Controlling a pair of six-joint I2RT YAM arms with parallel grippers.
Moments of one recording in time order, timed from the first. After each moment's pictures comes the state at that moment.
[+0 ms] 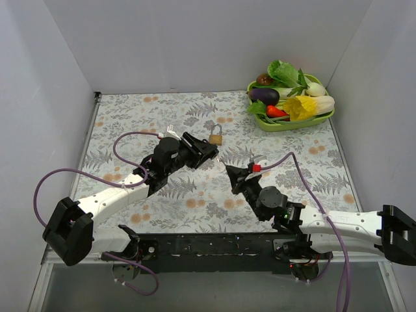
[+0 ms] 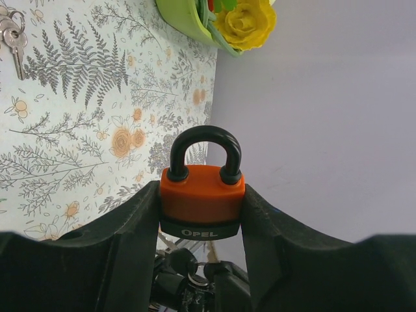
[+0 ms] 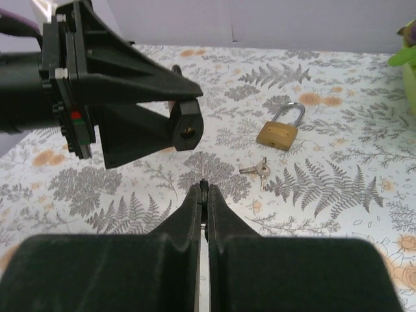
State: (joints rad) left arm -0.69 1.24 0.74 0.21 0.04 -1.36; right arm 1.27 0.95 0.42 0.54 0.77 0.21
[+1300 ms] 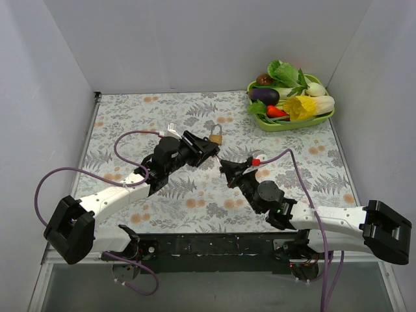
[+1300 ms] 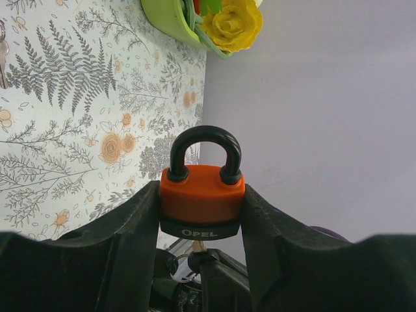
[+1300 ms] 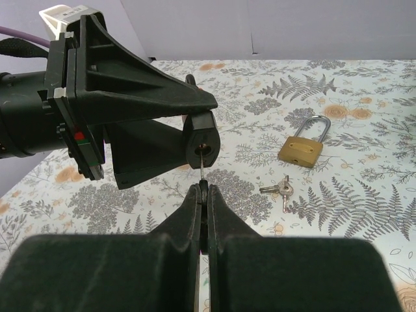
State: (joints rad) left arm -0.69 1.25 0.74 0.26 0.05 -1.36; right arm 1.17 1.07 0.40 0.78 0.62 0.24
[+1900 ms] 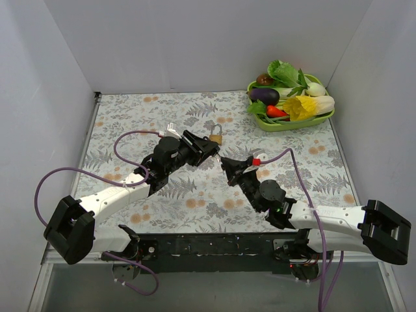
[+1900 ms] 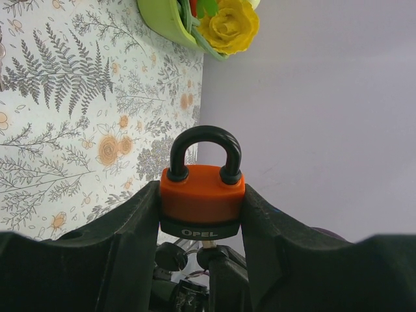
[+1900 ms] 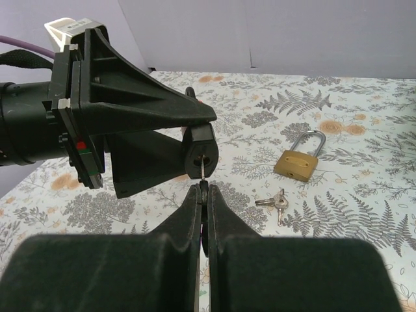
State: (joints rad) left arm -0.69 1.25 0.74 0.27 0.05 -1.36; right arm 1.15 1.09 0.40 0.84 0.61 0.18
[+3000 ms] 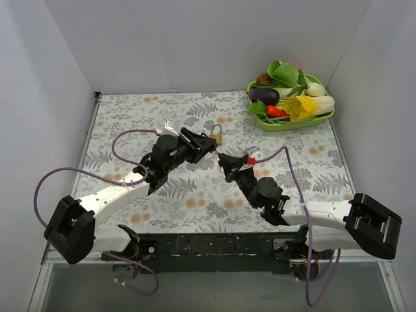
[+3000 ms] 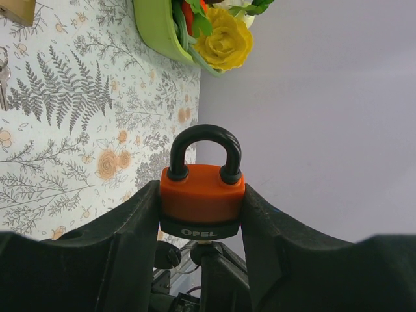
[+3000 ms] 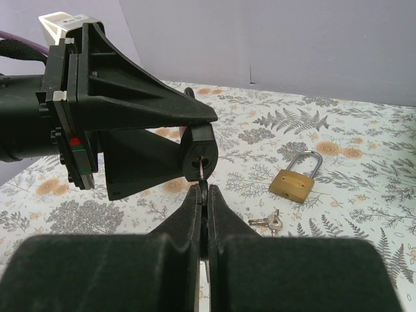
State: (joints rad) left arm -0.68 1.26 0.75 0.28 0.04 -1.36; right arm 1.10 1.19 0.40 0.99 0.54 0.10
